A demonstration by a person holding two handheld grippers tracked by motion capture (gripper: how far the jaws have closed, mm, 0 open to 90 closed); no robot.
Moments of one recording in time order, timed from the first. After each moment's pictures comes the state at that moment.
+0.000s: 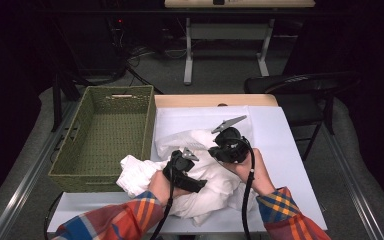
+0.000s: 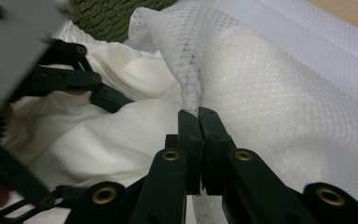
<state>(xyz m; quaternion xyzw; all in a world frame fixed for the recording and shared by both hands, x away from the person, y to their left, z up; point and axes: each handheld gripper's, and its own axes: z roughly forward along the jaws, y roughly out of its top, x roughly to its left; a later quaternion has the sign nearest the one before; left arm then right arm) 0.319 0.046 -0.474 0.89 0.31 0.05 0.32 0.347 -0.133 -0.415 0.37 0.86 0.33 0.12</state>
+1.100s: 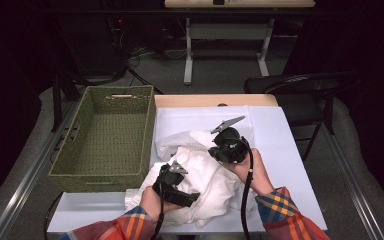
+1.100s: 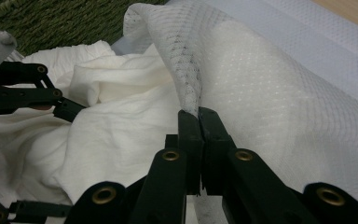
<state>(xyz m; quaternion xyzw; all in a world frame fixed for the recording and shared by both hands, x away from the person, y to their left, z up) 0.294 0.065 -0.497 0.88 0.35 0.03 0.33 0.349 -0.131 -0.418 0.37 0.86 0.32 0.12</state>
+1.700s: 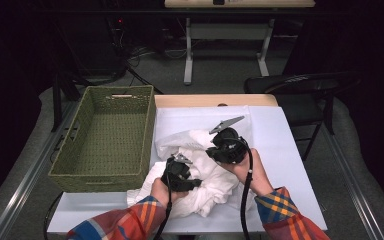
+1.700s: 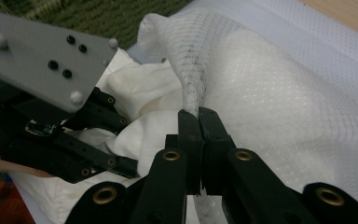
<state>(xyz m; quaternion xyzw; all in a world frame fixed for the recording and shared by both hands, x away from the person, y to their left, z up) 0.329 0.057 -0.514 0.84 0.39 0.00 0.38 0.345 -0.127 -0.414 0.36 0.86 0.33 0.12</state>
